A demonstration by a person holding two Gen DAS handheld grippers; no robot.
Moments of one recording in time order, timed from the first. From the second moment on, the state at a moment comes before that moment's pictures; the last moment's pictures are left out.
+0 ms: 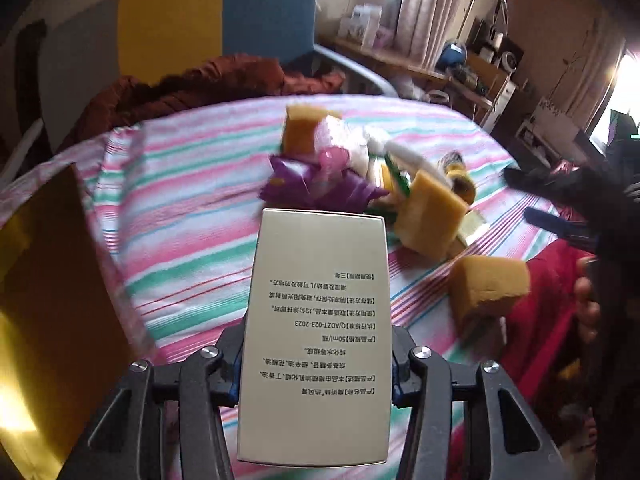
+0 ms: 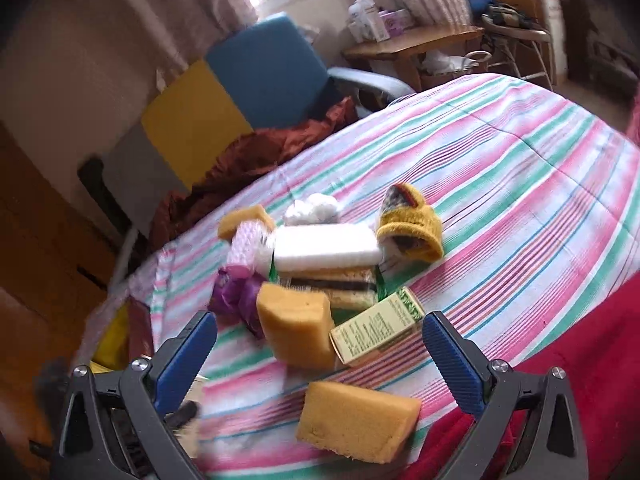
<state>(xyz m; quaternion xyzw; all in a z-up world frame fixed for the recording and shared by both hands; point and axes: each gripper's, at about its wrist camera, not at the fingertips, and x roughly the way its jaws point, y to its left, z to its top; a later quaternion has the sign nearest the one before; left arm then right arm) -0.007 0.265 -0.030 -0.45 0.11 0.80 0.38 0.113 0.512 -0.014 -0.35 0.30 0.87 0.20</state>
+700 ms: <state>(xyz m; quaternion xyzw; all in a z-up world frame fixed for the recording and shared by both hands) -0.031 0.124 0.010 -0.43 -0.01 0.85 0.30 -0.079 0.415 -0.058 -0.47 0.22 0.84 0.15</state>
